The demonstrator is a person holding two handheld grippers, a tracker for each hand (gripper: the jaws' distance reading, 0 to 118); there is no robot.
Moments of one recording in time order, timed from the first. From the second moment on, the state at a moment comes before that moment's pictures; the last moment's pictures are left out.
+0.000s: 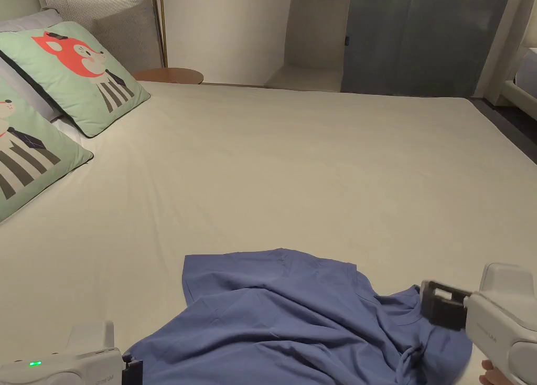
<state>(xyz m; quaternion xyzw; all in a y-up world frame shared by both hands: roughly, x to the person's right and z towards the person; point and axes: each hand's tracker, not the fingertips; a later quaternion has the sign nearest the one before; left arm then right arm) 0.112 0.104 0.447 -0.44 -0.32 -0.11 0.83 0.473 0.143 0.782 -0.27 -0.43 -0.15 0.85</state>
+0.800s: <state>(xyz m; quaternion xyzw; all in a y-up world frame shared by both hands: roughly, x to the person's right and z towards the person) 0.100 0.209 0.442 -0.31 -0.35 -0.01 0.88 0.457 0.196 0.821 -0.20 -0.38 -0.19 0.88</state>
